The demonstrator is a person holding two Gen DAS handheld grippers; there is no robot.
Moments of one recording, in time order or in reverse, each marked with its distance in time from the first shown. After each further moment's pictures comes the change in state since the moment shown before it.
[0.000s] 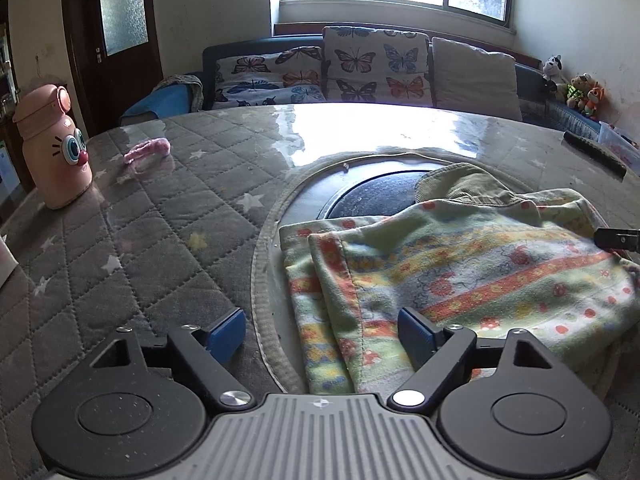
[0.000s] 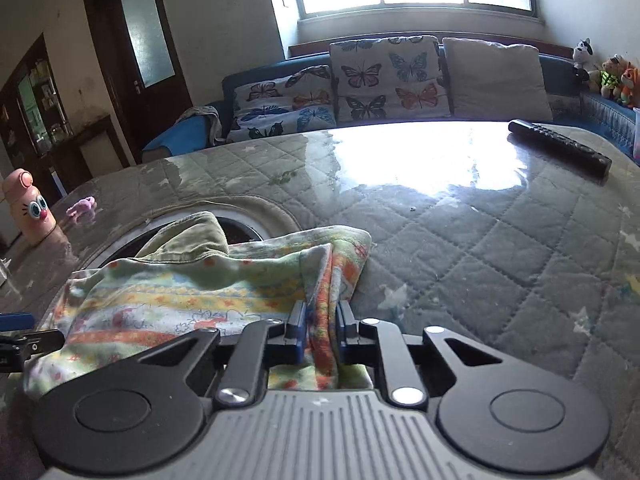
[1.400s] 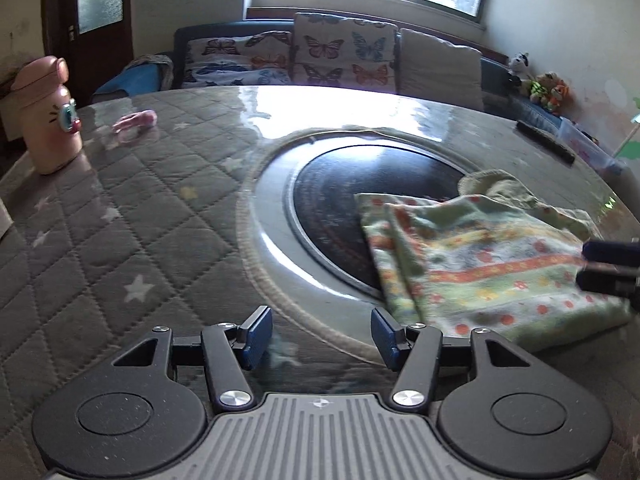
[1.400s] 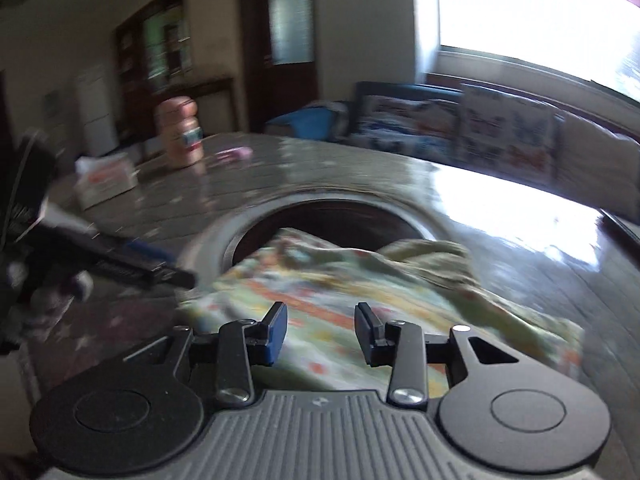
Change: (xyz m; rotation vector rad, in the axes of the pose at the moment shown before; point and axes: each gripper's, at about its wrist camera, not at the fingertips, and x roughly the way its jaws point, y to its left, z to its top) left arm -0.046 0.019 -0.024 -0.042 0.054 -0.125; right arm -0.083 0.118 -0.033 -0.426 -0.008 0.265
